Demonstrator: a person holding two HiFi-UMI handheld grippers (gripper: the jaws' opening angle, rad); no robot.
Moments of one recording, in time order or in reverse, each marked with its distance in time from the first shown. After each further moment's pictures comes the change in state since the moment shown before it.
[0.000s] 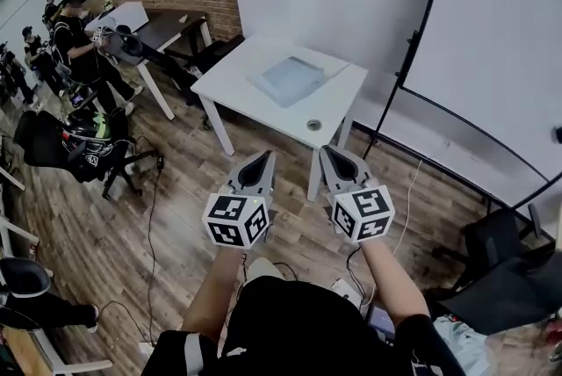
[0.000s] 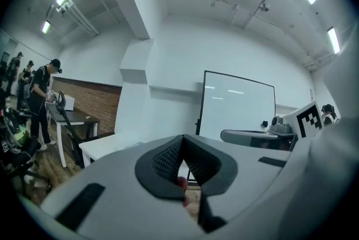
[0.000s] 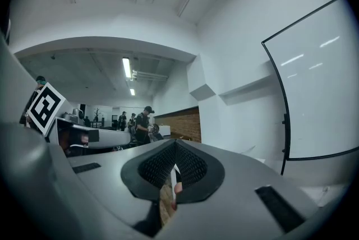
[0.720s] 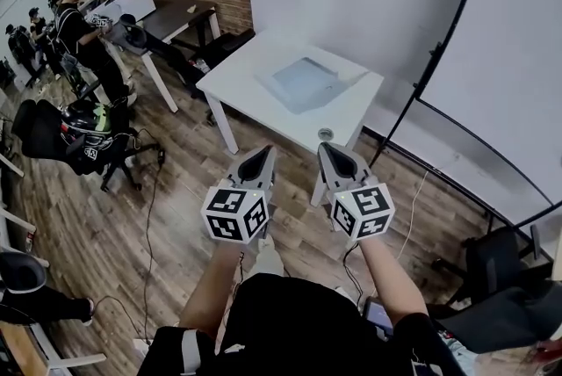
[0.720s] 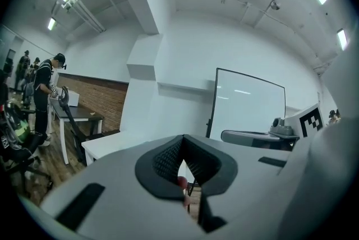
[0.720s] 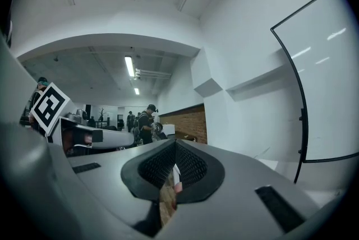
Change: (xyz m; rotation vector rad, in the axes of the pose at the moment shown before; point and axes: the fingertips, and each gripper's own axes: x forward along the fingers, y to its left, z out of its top) left arm 0.056 0.071 -0.001 -0.045 0.015 0.044; right arm 0.091 -0.014 -0.010 0.004 0.014 0.063
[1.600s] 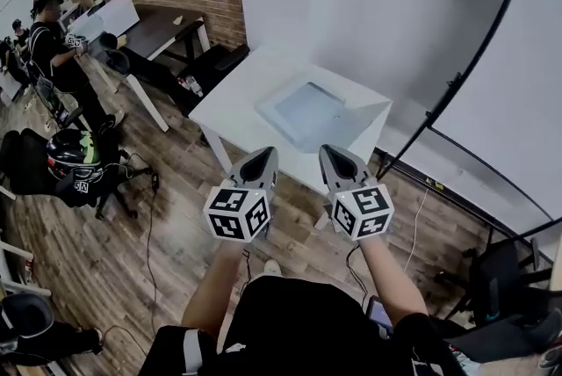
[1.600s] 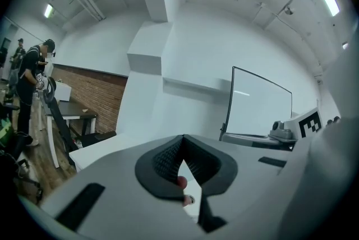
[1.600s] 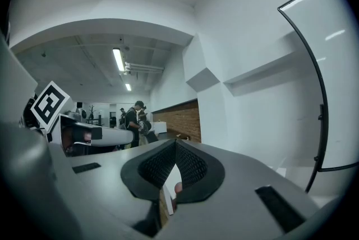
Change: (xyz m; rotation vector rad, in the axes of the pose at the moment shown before) left arm 0.149 0.131 0.043 -0.044 0.033 -0.054; right arm 0.182 -0.074 0.014 0.020 0.041 -0.061
